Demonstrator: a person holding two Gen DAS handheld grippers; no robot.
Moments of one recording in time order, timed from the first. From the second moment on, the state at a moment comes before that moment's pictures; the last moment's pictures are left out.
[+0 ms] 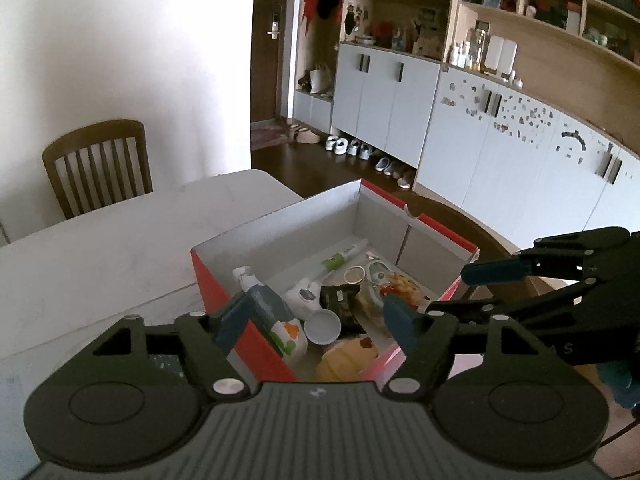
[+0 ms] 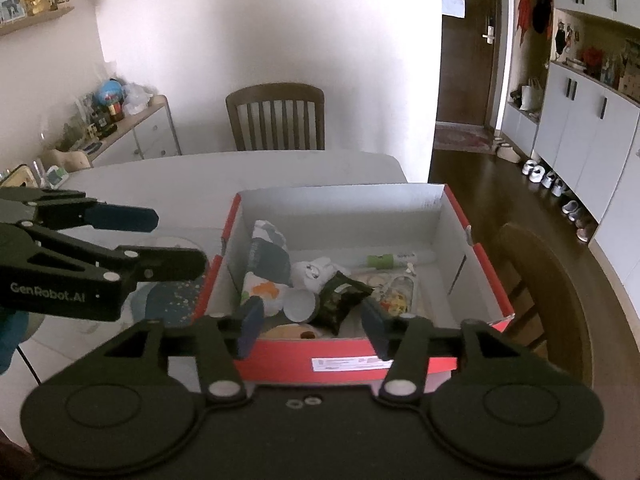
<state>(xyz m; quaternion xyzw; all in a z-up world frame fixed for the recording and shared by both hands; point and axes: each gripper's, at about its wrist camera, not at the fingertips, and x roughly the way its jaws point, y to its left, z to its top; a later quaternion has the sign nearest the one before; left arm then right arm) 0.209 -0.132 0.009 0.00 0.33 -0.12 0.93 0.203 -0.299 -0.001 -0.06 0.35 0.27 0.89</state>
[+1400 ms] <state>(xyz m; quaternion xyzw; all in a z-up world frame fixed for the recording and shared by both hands) 0.184 -0.118 0.008 -0.01 0.32 -0.10 0.94 0.177 -0.309 0.004 0.00 0.33 0.28 0.90</state>
